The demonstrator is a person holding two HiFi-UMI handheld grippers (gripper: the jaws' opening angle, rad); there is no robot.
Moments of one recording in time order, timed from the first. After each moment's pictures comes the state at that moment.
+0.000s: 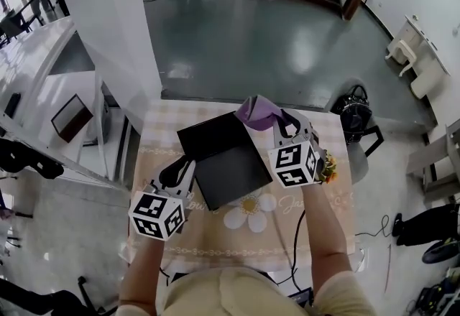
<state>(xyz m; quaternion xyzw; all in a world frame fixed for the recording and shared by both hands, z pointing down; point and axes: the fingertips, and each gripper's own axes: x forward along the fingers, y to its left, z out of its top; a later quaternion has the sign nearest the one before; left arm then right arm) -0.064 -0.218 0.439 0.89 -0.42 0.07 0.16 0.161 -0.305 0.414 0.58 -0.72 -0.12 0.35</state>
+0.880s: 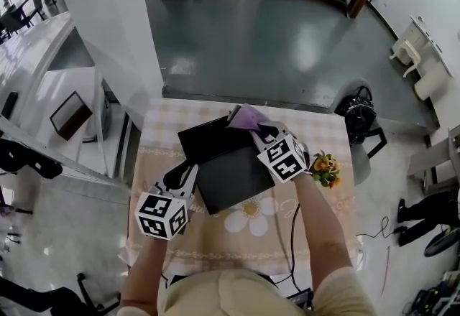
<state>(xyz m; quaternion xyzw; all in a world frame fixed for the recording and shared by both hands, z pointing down) -0.061 -0.227 0.475 0.88 -0.42 0.09 0.19 0.113 -0.318 0.517 0.42 -0.82 0.00 0.39</state>
